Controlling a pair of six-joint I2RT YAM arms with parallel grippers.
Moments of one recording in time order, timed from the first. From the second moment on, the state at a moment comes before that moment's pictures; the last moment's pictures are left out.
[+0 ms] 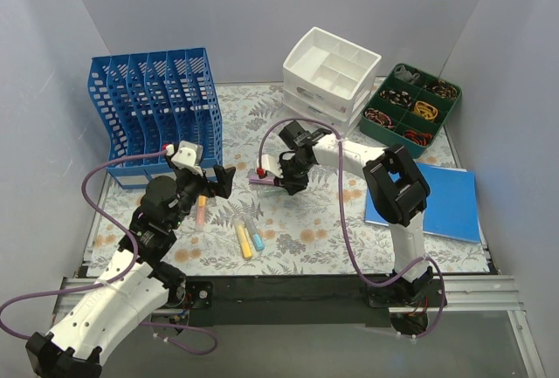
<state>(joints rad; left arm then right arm) -0.50 0.59 0.55 -0.04 -0.10 -0.11 0.72 2.05 1.48 -0.71 -0.44 -0.98</state>
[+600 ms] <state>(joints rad) -0.50 0.59 0.55 -0.04 -0.10 -0.10 0.71 1.78 1.28 -0.71 -0.45 -1.03</state>
